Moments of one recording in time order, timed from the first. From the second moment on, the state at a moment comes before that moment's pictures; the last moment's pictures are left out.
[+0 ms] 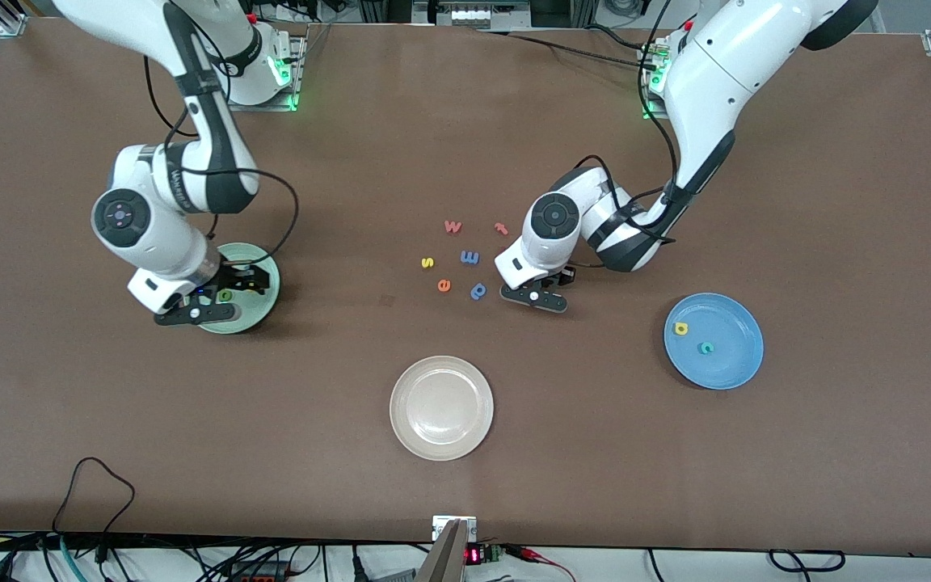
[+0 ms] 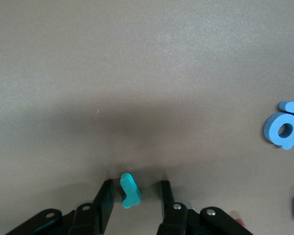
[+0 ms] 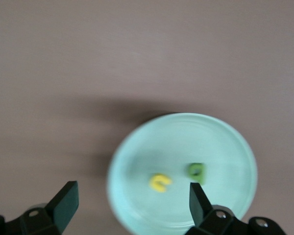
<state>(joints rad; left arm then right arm) -0.17 0.73 -0.51 -1.81 0.42 2.34 -0.66 0.64 0.34 -0.42 -1.99 0.14 2.27 0.04</state>
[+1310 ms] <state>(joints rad) 0.26 0.66 -0.49 -1.66 0.44 1.99 -0.05 0.90 0.49 -0.29 -1.90 0.14 2.28 0.45</state>
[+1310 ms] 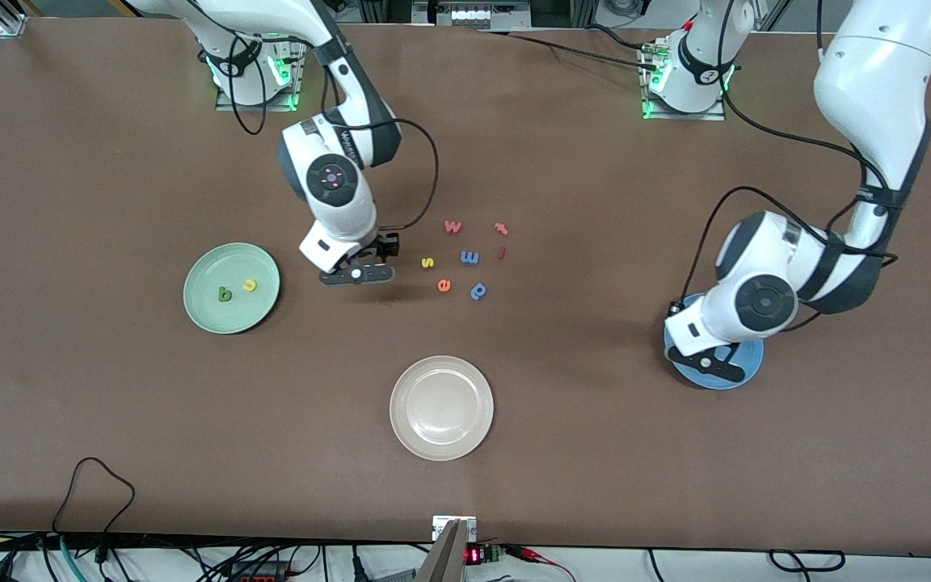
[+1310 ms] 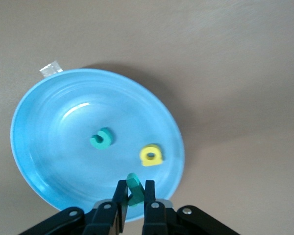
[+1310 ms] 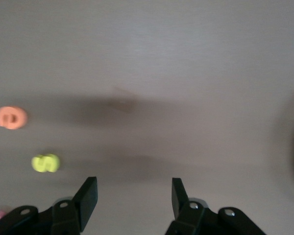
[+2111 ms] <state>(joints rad) 0.25 0.58 -0.66 -1.31 0.34 1.48 -0.03 0.90 0.71 -0.21 -1.67 0.24 2.29 0.62</state>
